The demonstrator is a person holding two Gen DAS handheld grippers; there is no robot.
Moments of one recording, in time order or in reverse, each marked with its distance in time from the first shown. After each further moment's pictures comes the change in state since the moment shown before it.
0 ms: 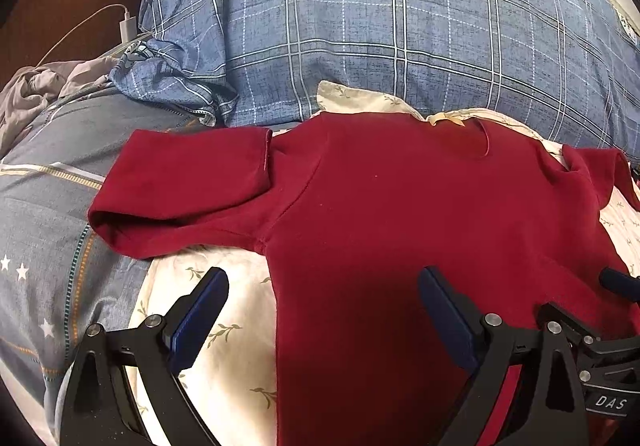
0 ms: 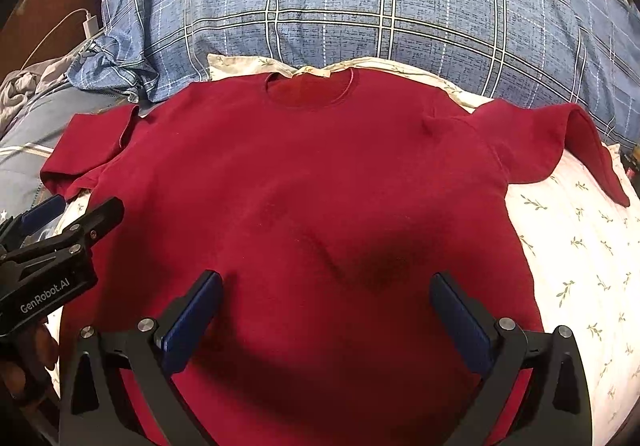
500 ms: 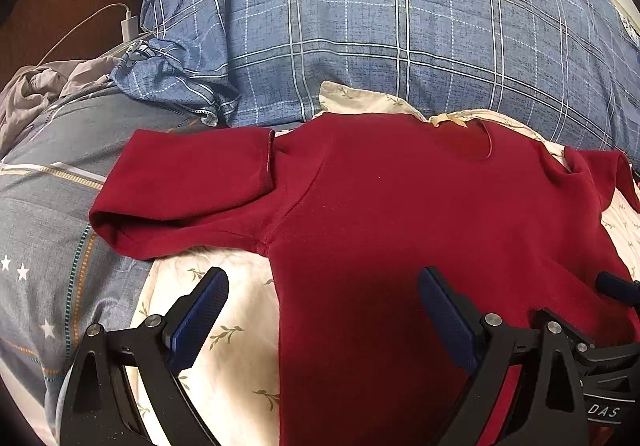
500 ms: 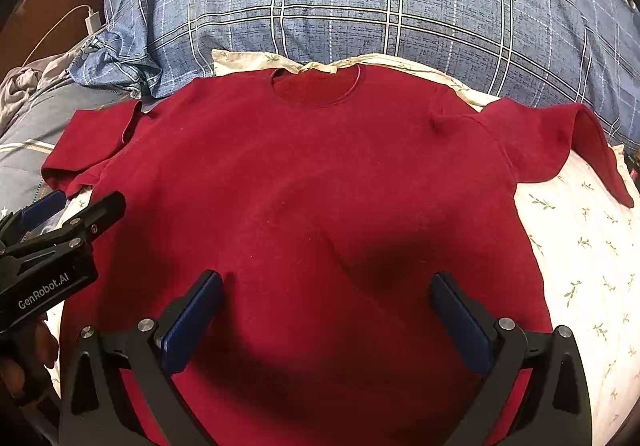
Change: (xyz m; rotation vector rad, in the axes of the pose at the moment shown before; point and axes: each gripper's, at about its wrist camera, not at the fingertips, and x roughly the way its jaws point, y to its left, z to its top) left arm 0.002 0.002 0.002 -0.005 0.000 0.004; right arm 0.004 0.004 -0.001 -0.007 0.007 0.008
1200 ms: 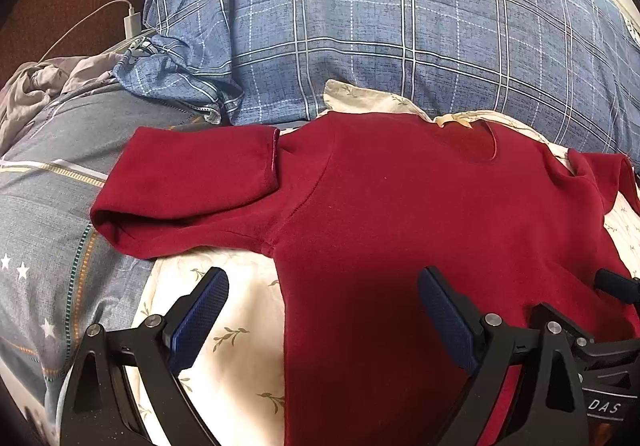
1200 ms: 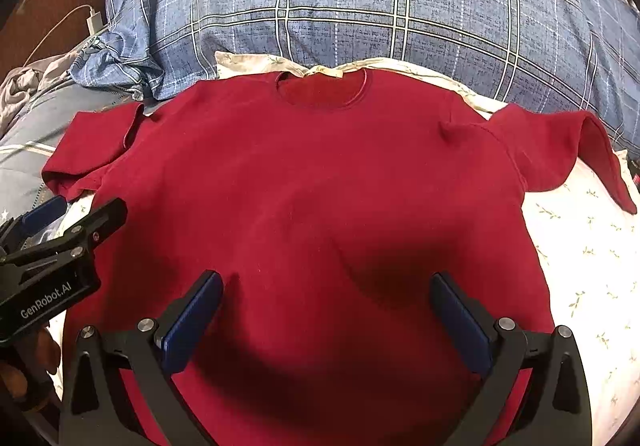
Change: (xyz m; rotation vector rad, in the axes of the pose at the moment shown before) left arm 0.002 0.004 0.000 -0.010 0.005 0.004; right arm 0.004 0.005 0.006 -0.004 -0.009 0.004
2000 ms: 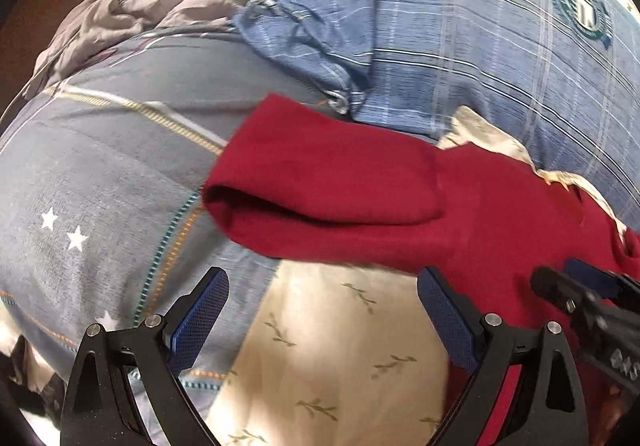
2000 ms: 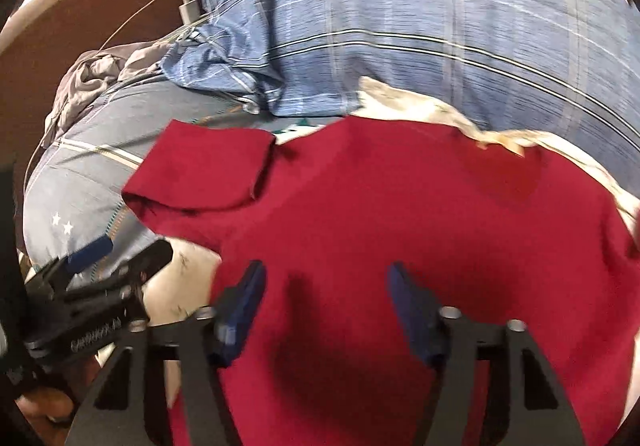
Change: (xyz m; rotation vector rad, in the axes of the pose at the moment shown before) left arm 0.009 0.092 0.012 -0.269 0.028 0.152; right arm 0.035 0.103 0.064 -0.165 -0.020 0.327
